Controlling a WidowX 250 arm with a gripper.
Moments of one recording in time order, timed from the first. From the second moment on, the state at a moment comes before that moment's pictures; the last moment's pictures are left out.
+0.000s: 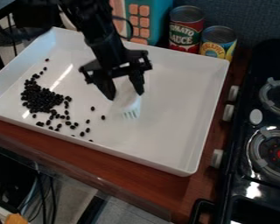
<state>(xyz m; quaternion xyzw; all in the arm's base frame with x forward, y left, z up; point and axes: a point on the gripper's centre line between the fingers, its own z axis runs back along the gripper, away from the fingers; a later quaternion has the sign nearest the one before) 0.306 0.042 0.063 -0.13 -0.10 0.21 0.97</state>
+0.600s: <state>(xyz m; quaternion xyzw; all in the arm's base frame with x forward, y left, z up) 0.258 0.028 0.036 -0.17 -0.10 0.22 0.96</state>
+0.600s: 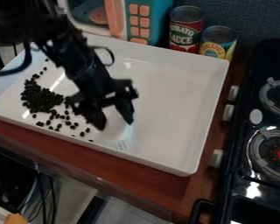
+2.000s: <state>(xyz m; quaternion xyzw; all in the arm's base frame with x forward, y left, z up) 0.250 0.098 0.029 -0.02 -0.10 0.17 0.98</state>
